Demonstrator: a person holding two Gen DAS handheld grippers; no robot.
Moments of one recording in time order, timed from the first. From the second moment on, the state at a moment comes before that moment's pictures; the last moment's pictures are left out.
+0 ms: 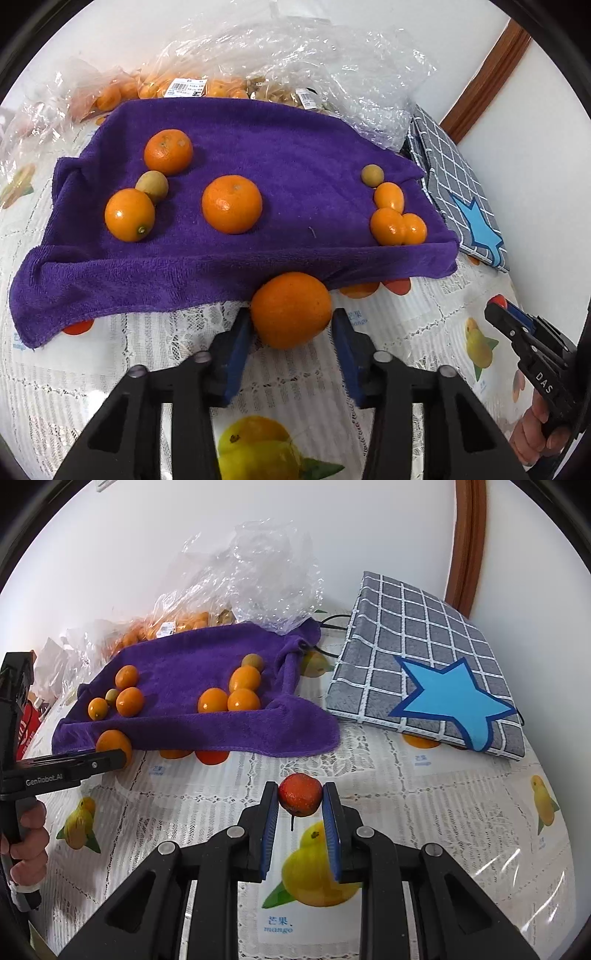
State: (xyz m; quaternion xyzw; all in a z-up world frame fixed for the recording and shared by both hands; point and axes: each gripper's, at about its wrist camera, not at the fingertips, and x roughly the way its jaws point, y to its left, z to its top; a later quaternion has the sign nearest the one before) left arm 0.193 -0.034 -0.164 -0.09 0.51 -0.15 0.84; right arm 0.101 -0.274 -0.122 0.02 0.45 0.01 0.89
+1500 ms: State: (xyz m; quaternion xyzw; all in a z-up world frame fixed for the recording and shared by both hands) left arm 0.192 0.051 -0.095 -0.12 0.45 -0.11 0.88; right arm 0.134 -0.222 -0.076 0.01 0.41 0.06 0.91
